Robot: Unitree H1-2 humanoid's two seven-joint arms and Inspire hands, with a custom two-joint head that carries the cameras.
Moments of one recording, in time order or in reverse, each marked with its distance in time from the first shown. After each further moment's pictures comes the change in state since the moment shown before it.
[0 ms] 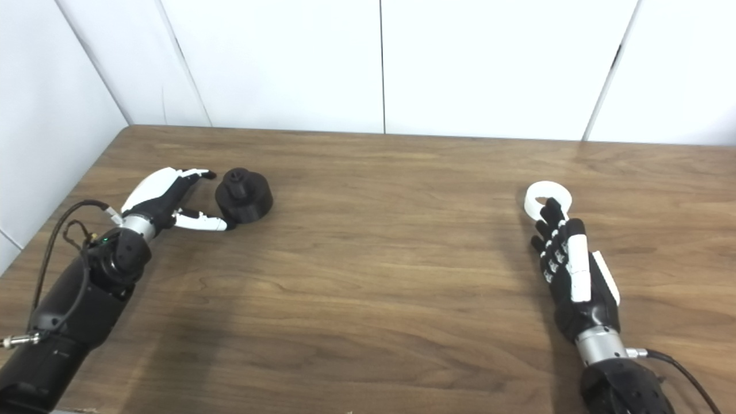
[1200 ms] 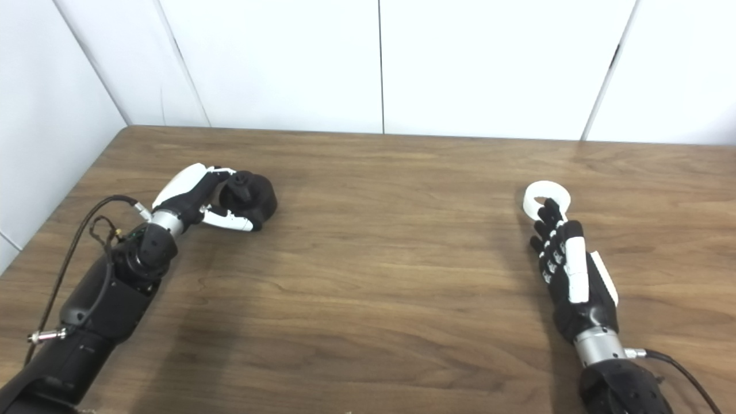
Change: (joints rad) left arm -0.030 -0.057 -0.023 -0.033 -0.037 -0.011 0.006; right arm 0.004 0.000 0.007 -0.003 -0.011 -0.006 0.001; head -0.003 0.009
